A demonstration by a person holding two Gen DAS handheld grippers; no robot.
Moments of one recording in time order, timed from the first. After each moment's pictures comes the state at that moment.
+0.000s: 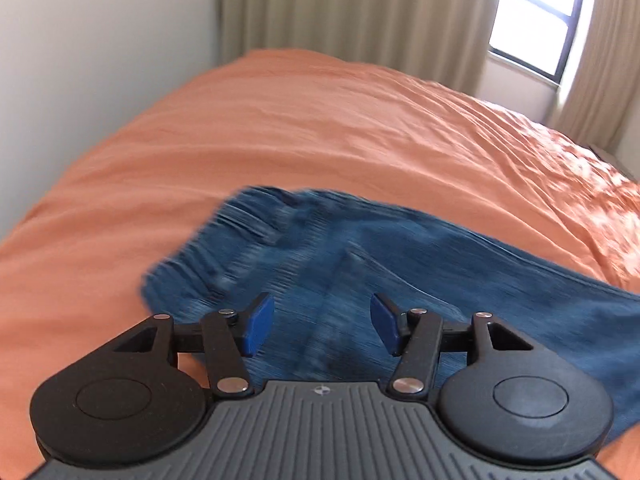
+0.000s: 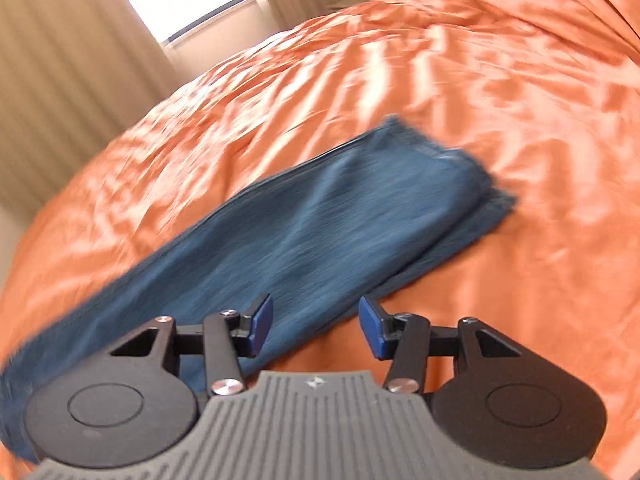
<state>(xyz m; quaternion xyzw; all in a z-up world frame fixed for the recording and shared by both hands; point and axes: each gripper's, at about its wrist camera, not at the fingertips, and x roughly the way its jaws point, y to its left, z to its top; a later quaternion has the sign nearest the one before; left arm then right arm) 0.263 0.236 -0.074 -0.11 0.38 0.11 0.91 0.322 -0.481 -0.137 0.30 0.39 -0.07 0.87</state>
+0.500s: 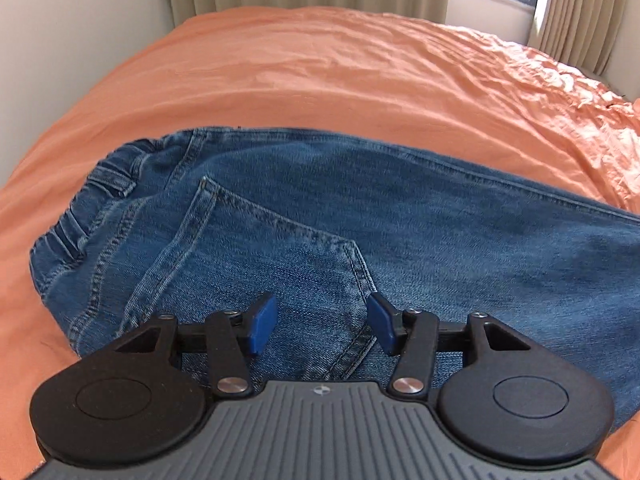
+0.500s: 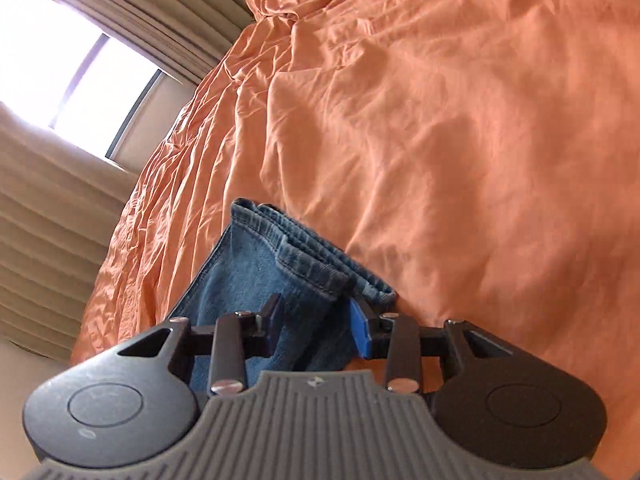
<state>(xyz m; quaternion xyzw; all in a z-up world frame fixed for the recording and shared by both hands) 0.301 0.142 -0.123 -0.04 0.45 0.11 0.89 0.364 -0.618 -0.221 0.47 0.34 -0.11 0.81</state>
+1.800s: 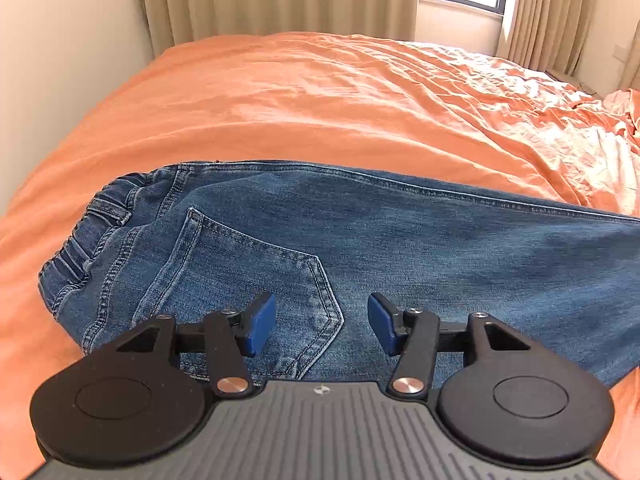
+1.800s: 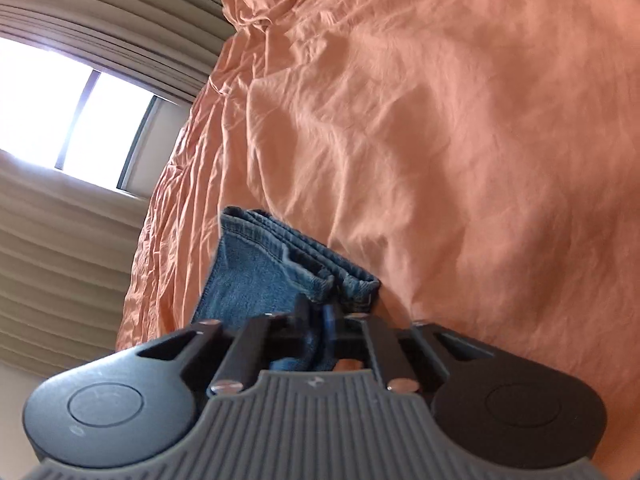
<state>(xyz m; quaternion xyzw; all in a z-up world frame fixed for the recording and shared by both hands) 0.274 0.122 -0.086 -0.02 0.42 0.07 0.90 0.338 -0.618 -0.213 0.50 0.30 -0.10 0.81</state>
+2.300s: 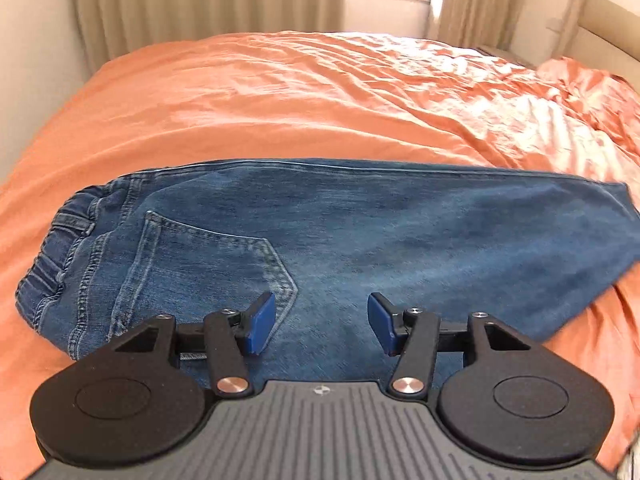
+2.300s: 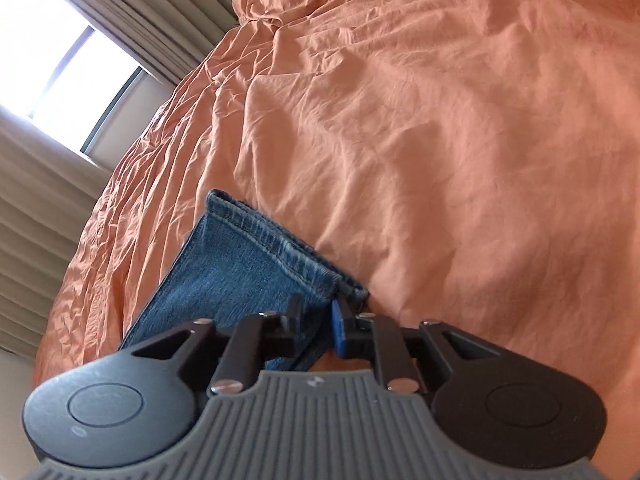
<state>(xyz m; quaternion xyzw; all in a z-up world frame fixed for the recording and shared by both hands) 0.242 0.117 -0.069 0.00 0.43 -0.05 0.90 0.346 -0.592 -0.192 0.38 0.37 -0.14 0.83</state>
